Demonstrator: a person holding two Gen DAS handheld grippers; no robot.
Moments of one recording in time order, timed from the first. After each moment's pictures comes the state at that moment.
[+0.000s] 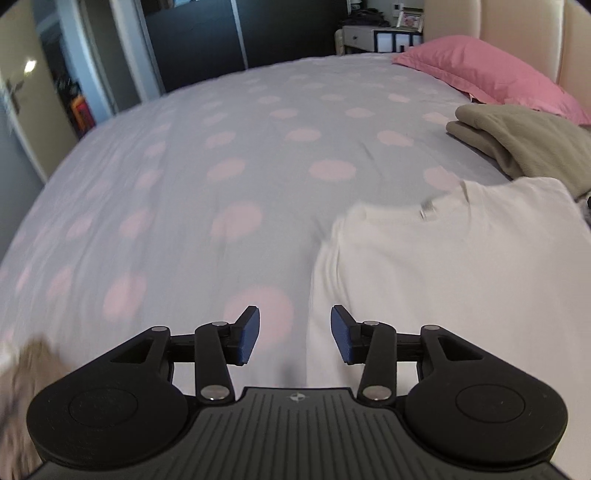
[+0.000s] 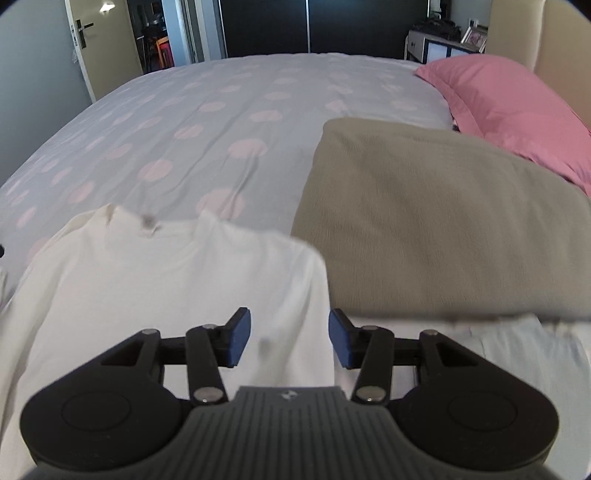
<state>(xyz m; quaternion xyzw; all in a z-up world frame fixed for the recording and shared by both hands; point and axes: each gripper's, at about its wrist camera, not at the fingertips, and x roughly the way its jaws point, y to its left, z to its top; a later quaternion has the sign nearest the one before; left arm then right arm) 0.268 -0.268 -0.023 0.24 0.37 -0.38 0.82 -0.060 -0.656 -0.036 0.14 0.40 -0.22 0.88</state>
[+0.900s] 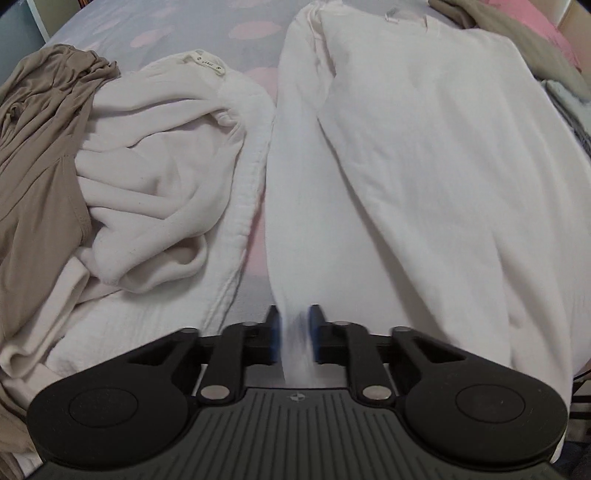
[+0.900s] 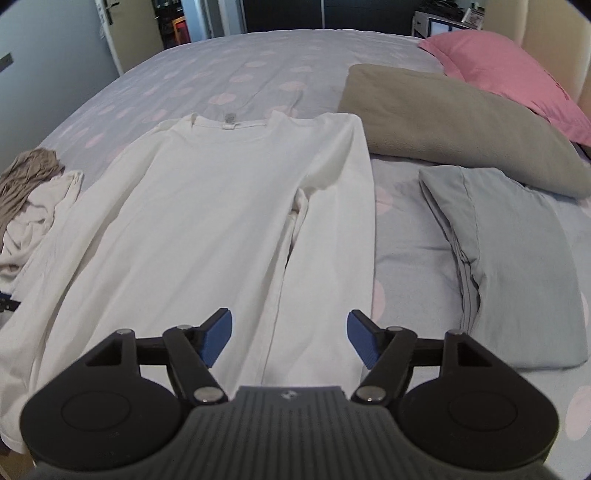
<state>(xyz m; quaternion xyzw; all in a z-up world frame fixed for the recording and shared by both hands) 0.122 -0.096 -0.084 0.24 0.53 -0.34 0.74 -0.215 -0.501 -0.030 0.16 0.43 -0.20 0.87</state>
